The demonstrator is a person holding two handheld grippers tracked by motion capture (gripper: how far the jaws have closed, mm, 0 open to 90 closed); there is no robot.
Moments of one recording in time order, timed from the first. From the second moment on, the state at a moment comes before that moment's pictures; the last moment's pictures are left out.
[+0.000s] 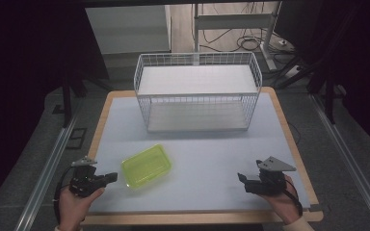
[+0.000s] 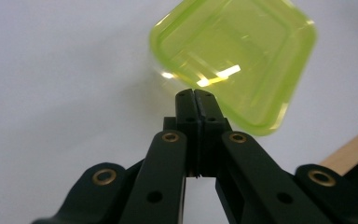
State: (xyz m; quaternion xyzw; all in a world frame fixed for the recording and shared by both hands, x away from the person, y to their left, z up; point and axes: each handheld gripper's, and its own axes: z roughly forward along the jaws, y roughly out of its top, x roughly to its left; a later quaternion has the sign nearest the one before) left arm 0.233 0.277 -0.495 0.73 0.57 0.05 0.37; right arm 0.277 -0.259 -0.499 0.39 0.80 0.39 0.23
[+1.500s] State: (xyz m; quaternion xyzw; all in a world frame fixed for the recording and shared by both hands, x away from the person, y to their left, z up) left arm 0.307 0.231 -0.523 0.75 0.57 0.01 0.35; right arm 0.278 -0.259 -0.500 0.40 0.80 0.39 0.22
